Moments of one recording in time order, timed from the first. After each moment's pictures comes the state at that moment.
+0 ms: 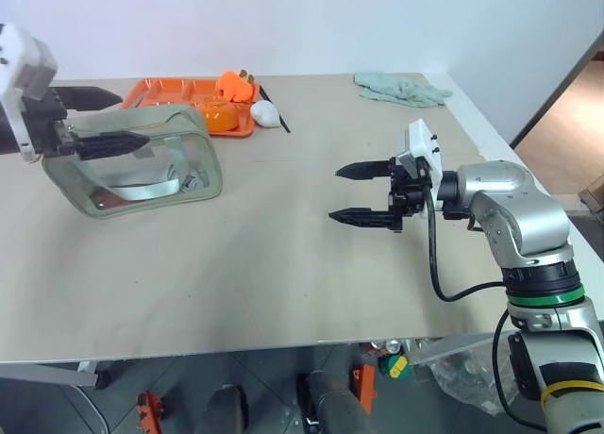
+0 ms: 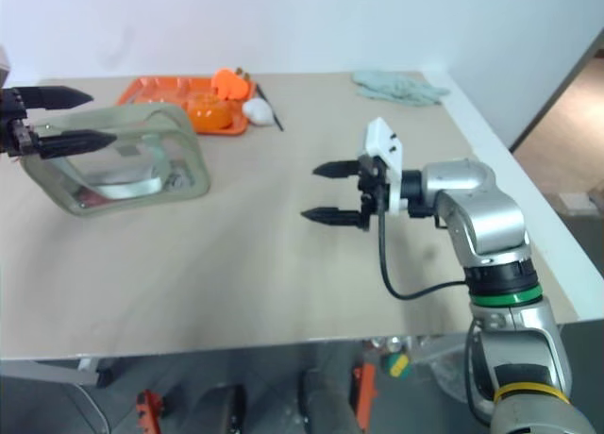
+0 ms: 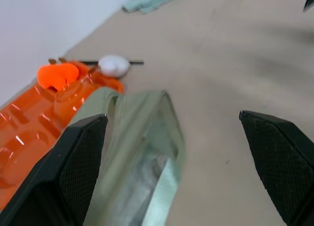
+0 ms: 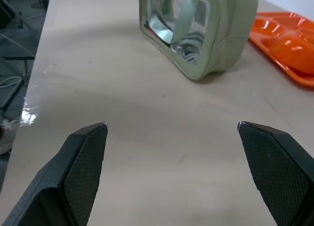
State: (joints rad) left arm -0.94 1.13 0.02 0.41 -0.44 0.43 -1.26; right arm -0.77 -0.67 0.07 -0.01 0.43 0.55 1.22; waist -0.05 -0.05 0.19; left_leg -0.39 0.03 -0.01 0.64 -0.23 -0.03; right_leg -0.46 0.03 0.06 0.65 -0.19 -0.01
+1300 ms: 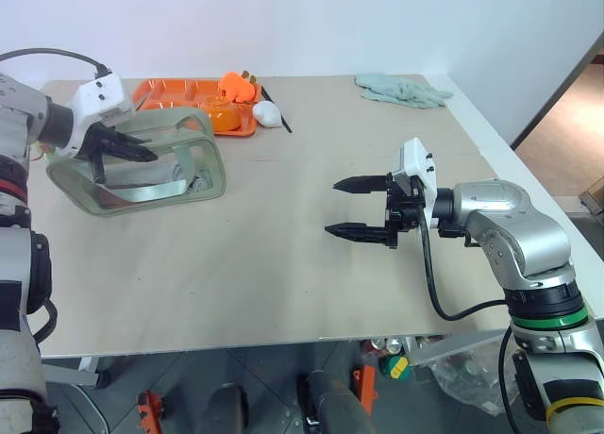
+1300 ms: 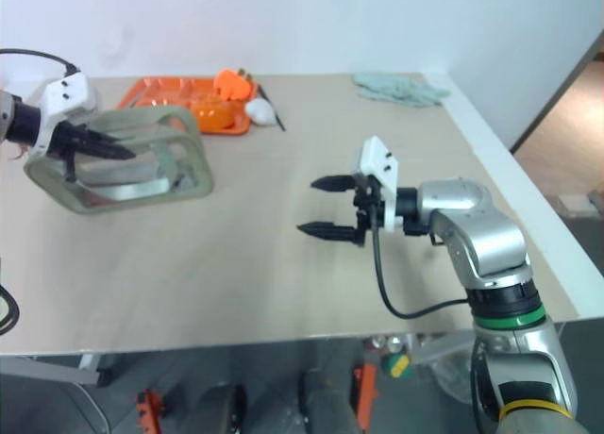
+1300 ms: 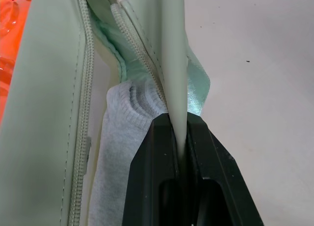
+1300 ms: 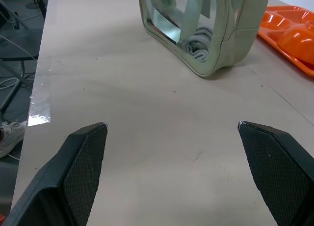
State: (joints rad) left arm -1.36 0.90 -0.23 1.12 0.13 -0.05 -1.50; right arm -0.67 -0.68 0.07 -0.14 0.47 0.59 1.13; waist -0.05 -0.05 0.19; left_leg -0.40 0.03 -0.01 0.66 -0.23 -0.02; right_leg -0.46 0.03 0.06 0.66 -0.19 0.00
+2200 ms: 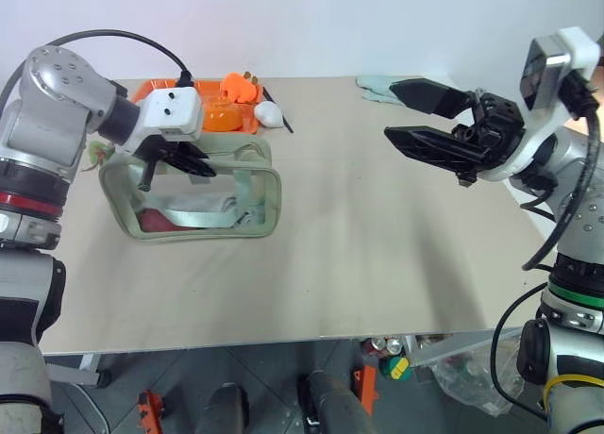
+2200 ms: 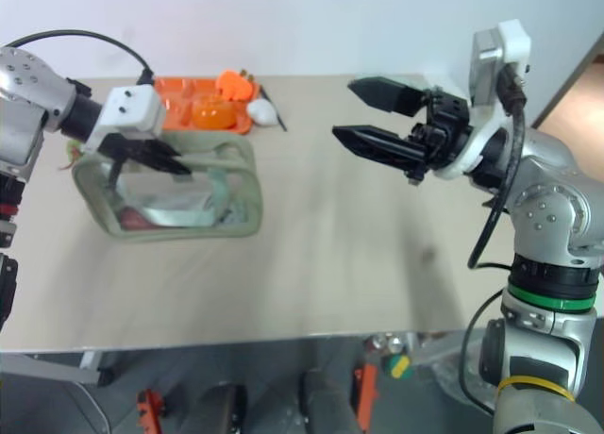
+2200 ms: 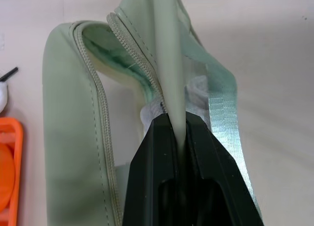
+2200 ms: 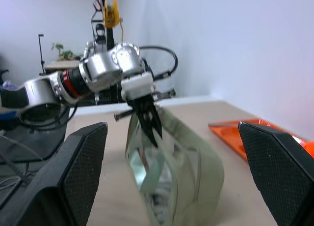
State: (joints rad) left arm -1.22 0.86 -0.34 0.45 -0.07 0.16 -1.62; right arm -0.81 -0.69 -0.27 -0.12 0.87 0.74 1.05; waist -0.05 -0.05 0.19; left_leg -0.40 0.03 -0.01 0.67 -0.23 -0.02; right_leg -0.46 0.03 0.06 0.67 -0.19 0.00
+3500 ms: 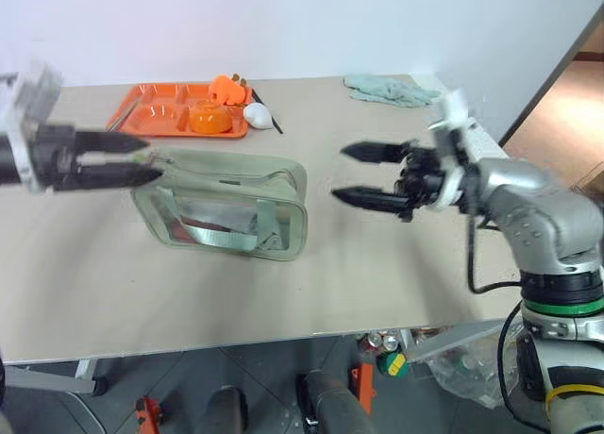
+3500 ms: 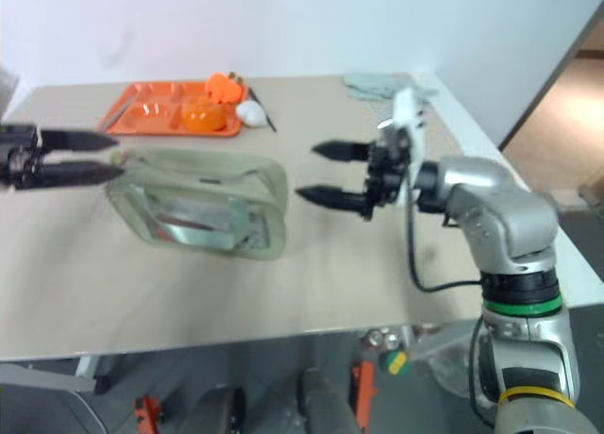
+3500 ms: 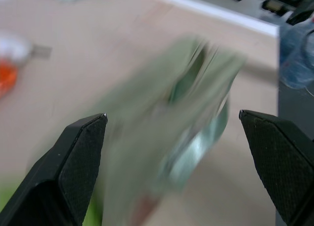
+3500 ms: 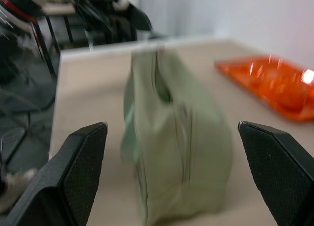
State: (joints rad) left arm -0.69 1.08 0.29 0.15 -0.55 0.89 -1.40; right arm -0.75 -0.68 0.03 -0.14 0.66 0.68 1.05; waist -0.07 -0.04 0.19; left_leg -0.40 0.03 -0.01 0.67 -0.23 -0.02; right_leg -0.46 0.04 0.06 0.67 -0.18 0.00
